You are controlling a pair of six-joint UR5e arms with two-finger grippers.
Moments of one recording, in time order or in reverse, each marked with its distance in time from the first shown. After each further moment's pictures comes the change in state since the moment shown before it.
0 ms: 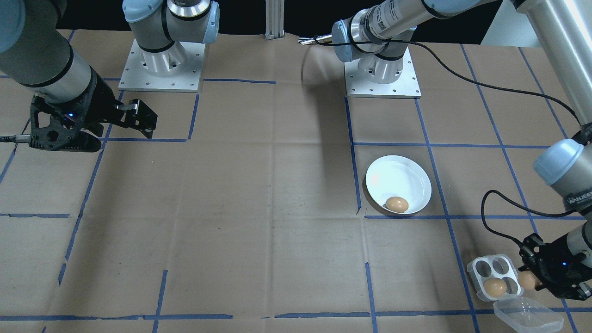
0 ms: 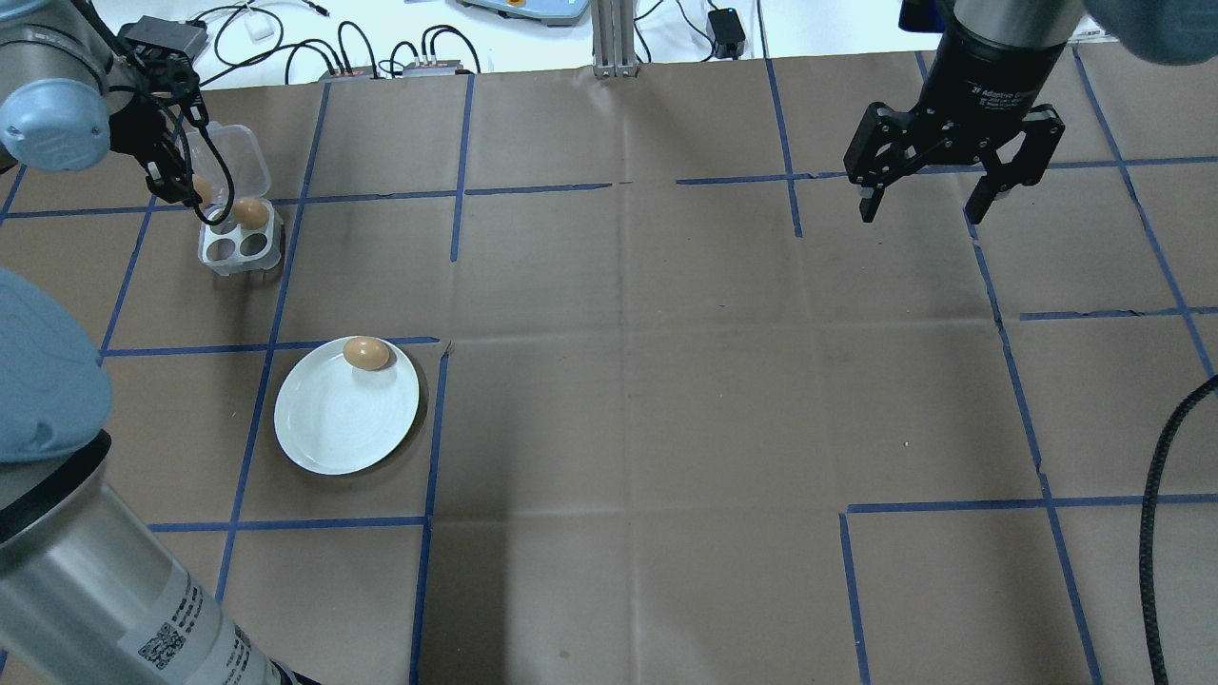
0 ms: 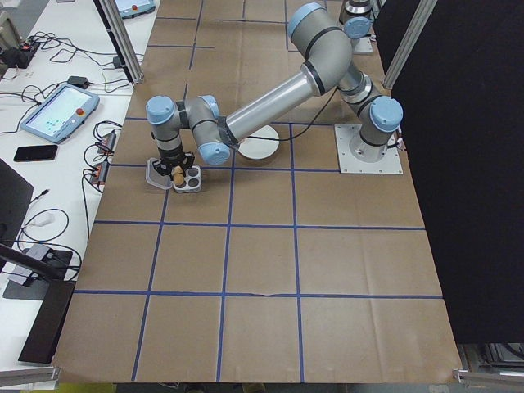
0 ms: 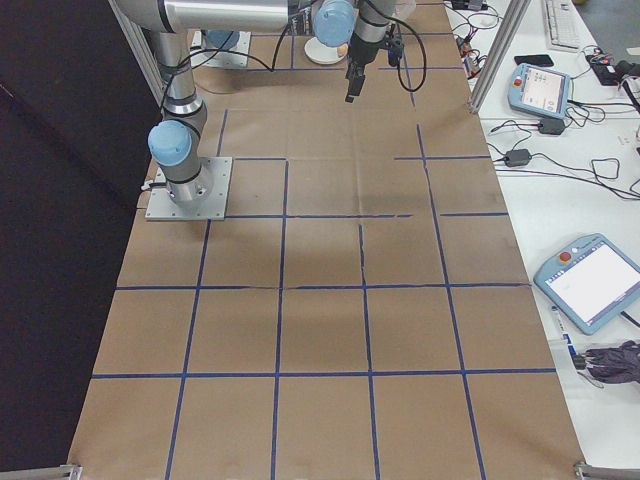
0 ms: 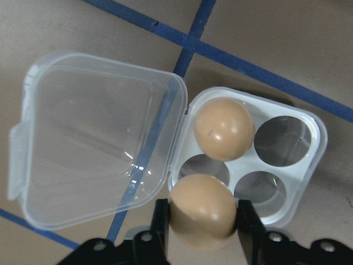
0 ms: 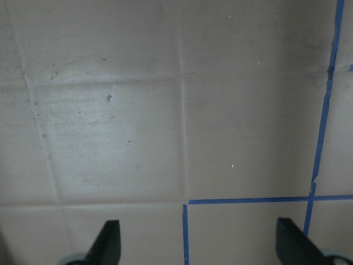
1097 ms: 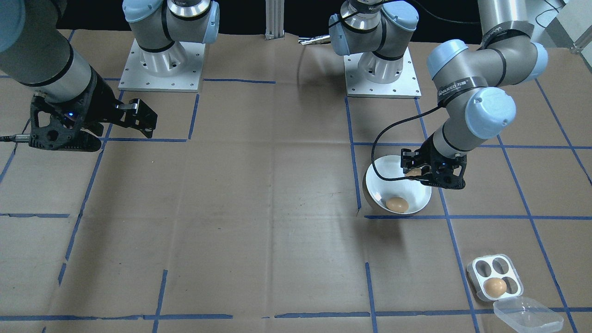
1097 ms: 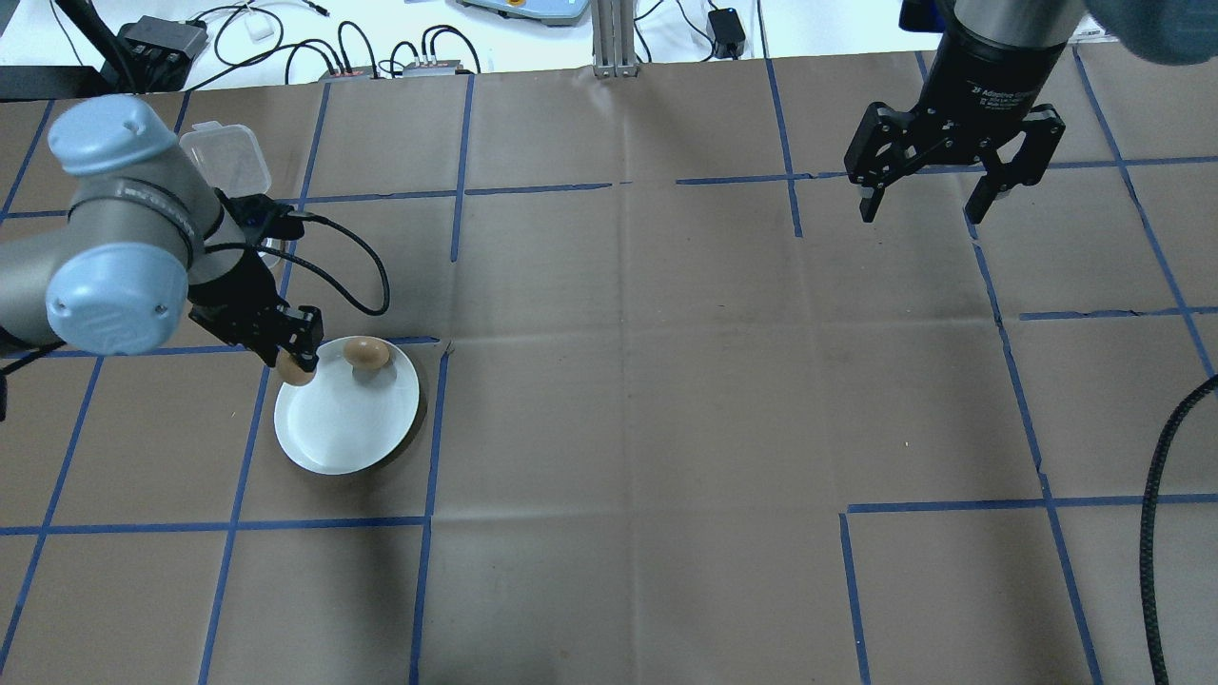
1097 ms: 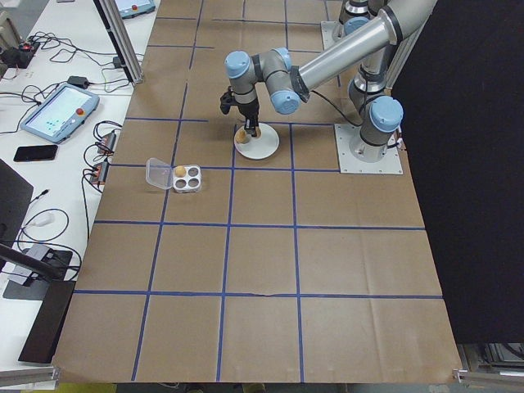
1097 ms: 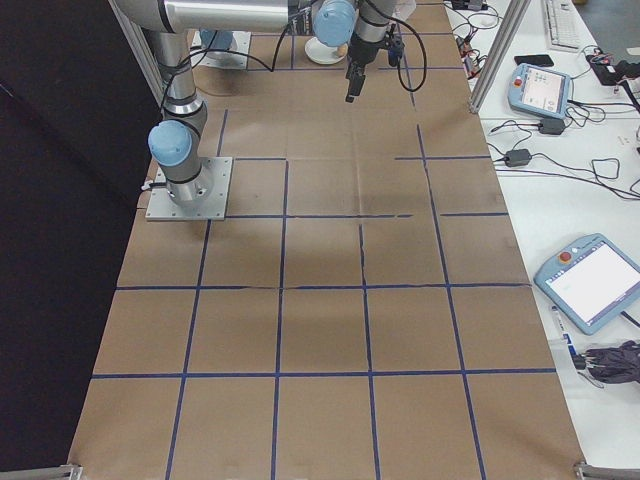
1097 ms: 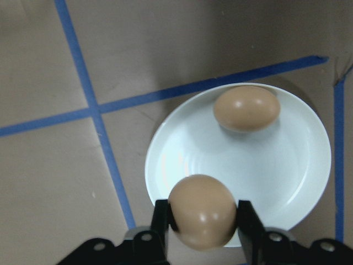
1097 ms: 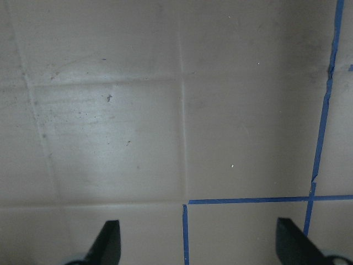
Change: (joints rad) left arm -0.155 0.428 -0.740 0.046 -0.041 -1.077; right arm 0.000 -0.001 0.000 0.000 0.000 0.000
